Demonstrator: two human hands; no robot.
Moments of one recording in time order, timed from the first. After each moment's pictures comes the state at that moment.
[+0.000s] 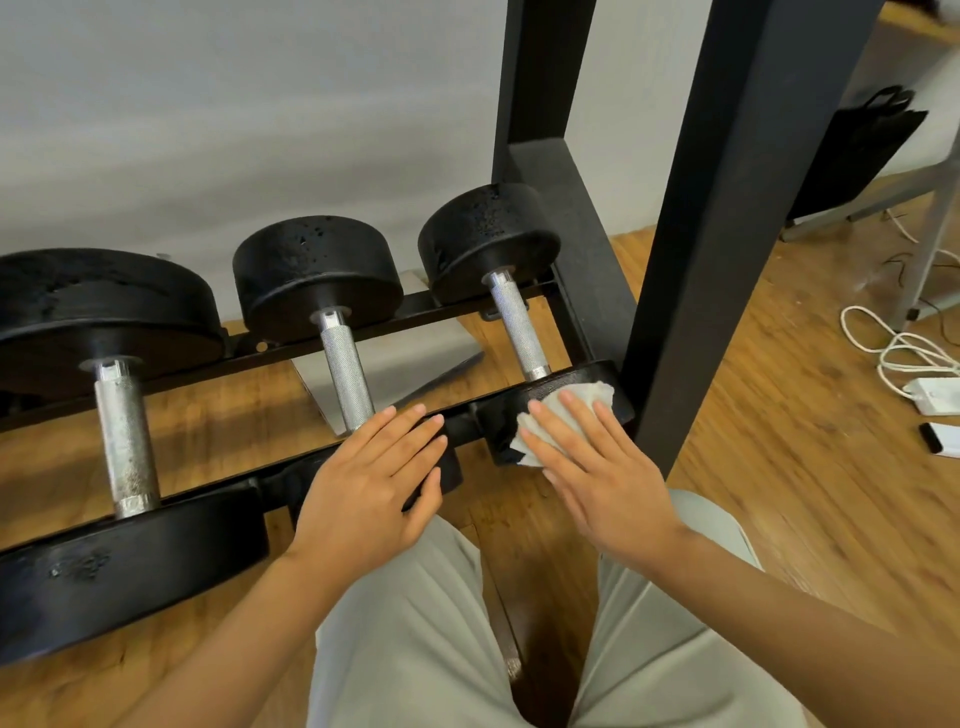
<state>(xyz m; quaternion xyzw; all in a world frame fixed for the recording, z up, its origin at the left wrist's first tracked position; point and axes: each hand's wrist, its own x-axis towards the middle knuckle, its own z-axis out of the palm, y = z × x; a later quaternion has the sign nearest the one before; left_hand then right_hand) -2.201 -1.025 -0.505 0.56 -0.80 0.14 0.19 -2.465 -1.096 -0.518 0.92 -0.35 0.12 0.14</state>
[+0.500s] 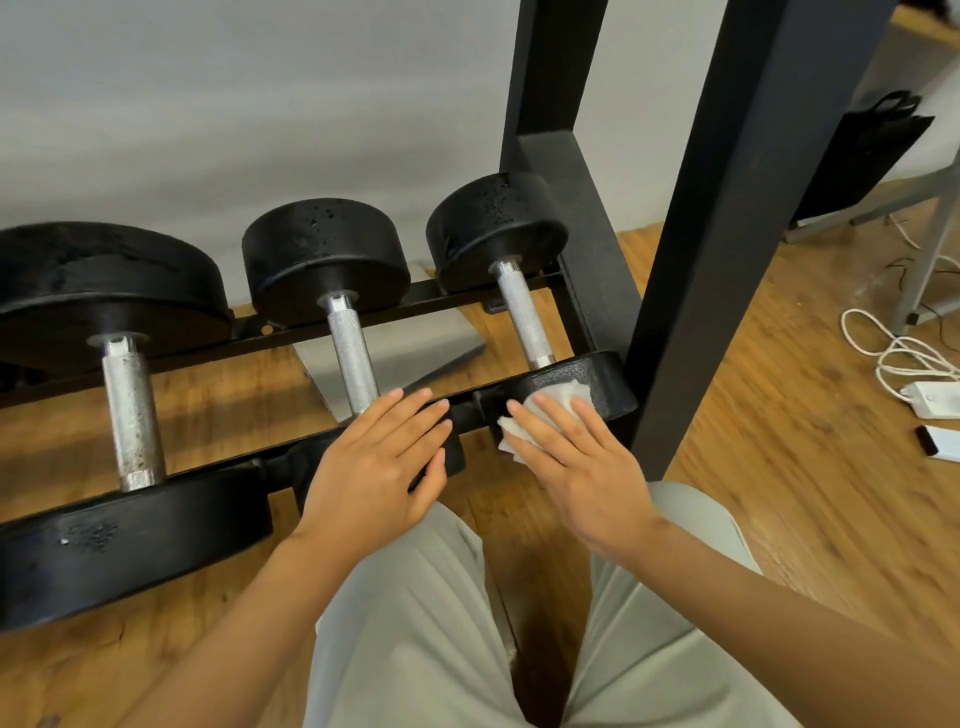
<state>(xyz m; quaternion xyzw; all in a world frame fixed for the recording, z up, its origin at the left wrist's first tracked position) -2.201 -1.025 -0.507 0.56 -0.79 0.13 0.21 -2.445 -1.092 -0.524 0.93 -0.32 0.06 0.17</state>
